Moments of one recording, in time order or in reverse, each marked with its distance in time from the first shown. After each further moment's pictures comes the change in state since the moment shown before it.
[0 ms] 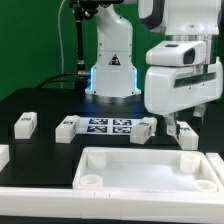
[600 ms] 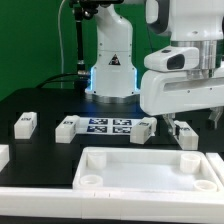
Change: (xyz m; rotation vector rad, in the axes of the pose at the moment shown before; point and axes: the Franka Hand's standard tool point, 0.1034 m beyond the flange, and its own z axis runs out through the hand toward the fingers) arm 0.003 -0.017 0.007 0.042 -0.002 0.444
